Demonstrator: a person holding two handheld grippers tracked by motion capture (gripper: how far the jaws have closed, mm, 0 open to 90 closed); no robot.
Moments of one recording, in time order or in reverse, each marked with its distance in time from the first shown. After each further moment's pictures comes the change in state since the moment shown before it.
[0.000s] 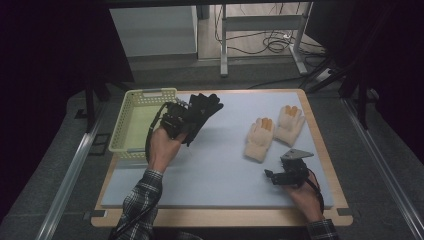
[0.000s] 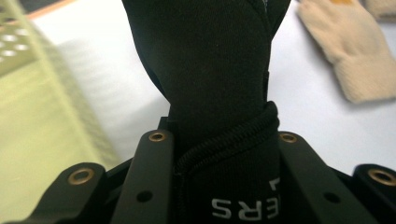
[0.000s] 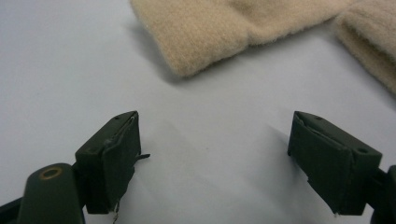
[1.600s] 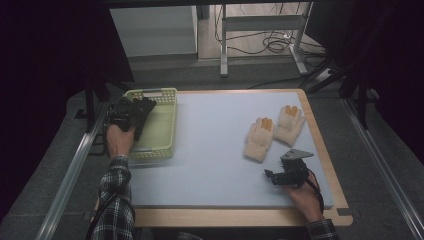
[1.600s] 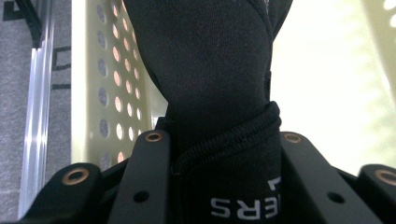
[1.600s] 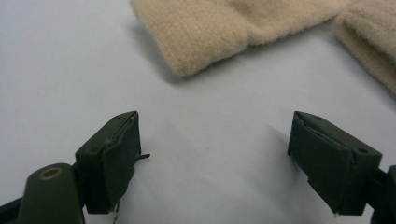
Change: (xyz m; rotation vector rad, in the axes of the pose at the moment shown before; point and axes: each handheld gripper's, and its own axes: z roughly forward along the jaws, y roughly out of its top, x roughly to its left) left arm 0.182 -0.067 0.034 0.180 0.287 -0.379; right arm 0.000 0.000 0.000 -0.005 -0.001 0.000
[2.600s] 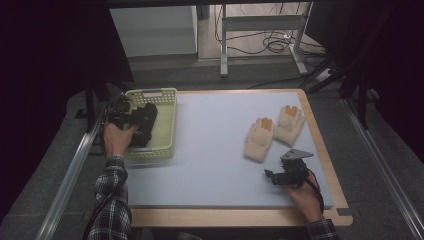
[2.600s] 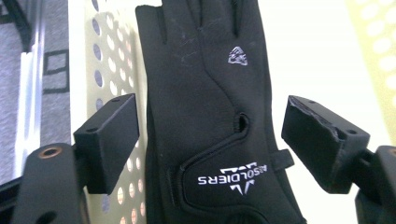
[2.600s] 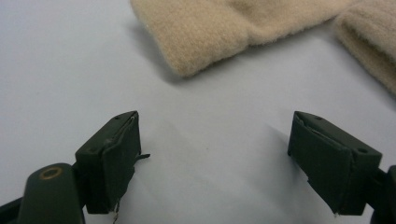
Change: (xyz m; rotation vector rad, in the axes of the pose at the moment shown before) left arm 0.003 0.000 -0.014 -0.048 -0.074 0.014; right arm 0.000 0.000 0.000 0.000 0.000 0.000
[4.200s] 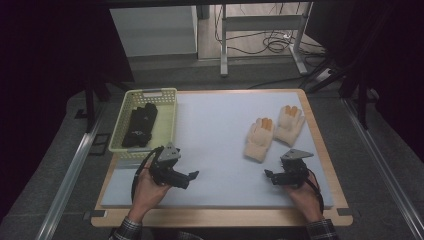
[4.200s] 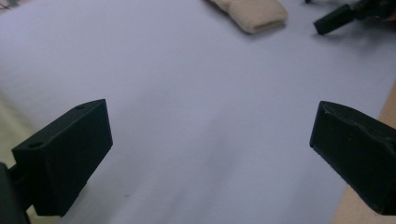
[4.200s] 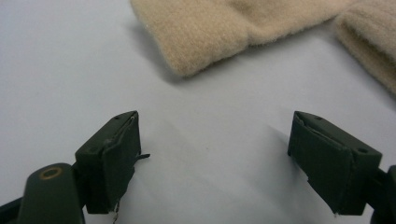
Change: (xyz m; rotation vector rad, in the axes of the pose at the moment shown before) left arm -0.177 -0.149 -0.065 -0.311 -0.467 0.610; right arm 0.000 0.000 0.000 0.004 -0.001 0.001
